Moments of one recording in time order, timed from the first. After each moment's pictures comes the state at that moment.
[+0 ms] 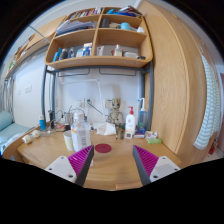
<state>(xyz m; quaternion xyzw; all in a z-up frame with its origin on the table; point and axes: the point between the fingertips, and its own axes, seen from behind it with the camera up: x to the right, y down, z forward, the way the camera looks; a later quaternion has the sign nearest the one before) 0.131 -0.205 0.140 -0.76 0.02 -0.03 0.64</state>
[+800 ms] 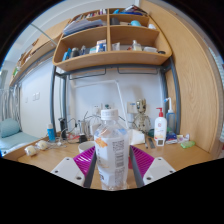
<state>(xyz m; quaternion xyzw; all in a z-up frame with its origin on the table) 0.030 -0.083 0.118 -0.73 0.00 0.05 0.69</state>
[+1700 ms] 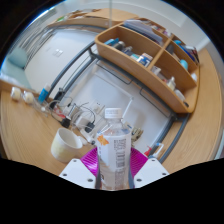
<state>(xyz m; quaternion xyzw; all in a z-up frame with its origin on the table) 0.057 -0.044 0.155 -0.66 -0.22 -0.22 0.69</state>
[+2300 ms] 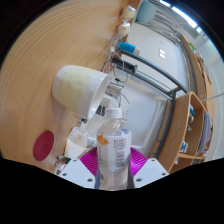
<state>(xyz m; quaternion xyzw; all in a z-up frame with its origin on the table) 0.039 0.045 0.161 -0.35 -0.60 -0.57 0.44</state>
